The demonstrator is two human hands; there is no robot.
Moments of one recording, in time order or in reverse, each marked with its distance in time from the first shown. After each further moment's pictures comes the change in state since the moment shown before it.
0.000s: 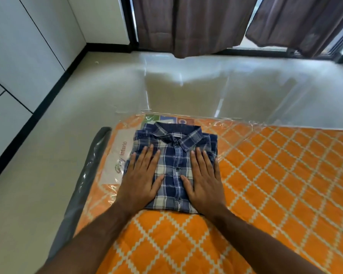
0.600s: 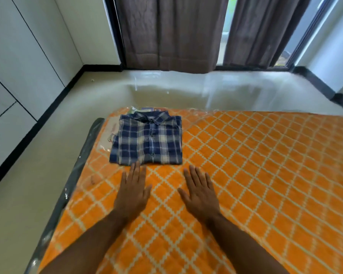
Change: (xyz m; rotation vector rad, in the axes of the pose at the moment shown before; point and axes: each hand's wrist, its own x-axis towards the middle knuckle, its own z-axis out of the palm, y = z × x) left_hand -0.170 0.119 -0.015 -0.042 -0.135 -0.114; right_hand -0.215 0.038 -0.037 0.052 -0.180 0.059
